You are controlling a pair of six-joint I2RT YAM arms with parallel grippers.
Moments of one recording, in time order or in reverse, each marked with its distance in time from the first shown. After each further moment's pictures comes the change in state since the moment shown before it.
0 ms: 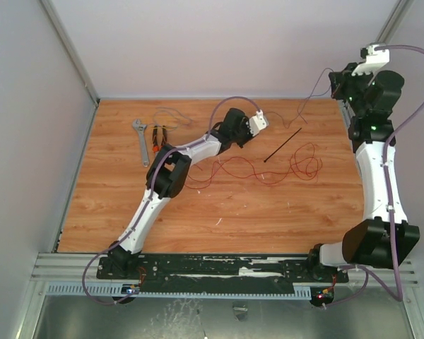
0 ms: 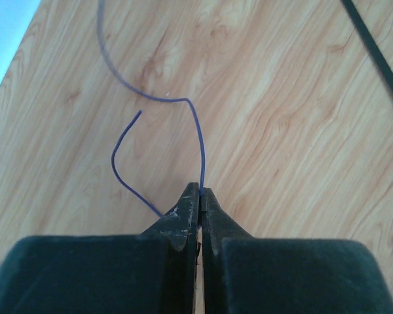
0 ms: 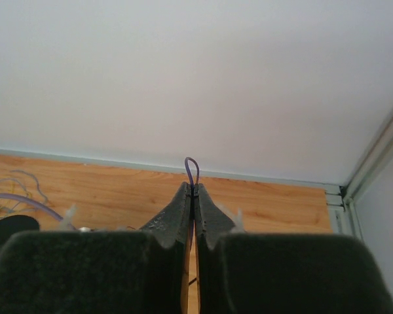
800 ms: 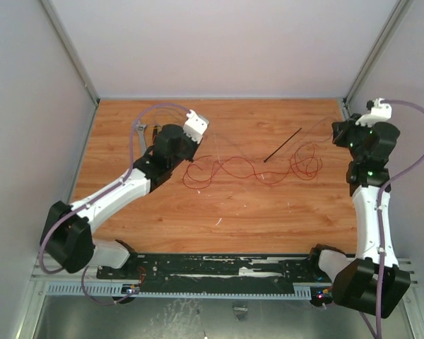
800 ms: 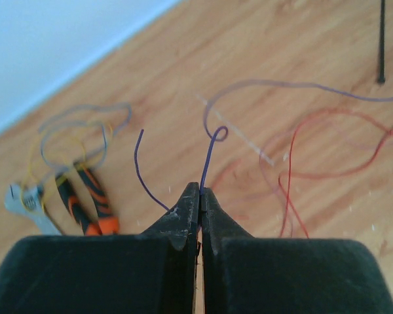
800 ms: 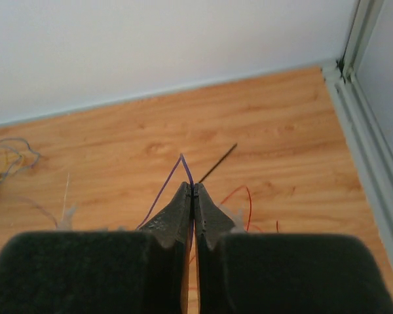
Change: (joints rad) left arm 0.041 -1.176 -1.030 0.028 -0.357 -0.249; right arm -0.129 -0.324 -0.467 -0.023 0.028 0.121
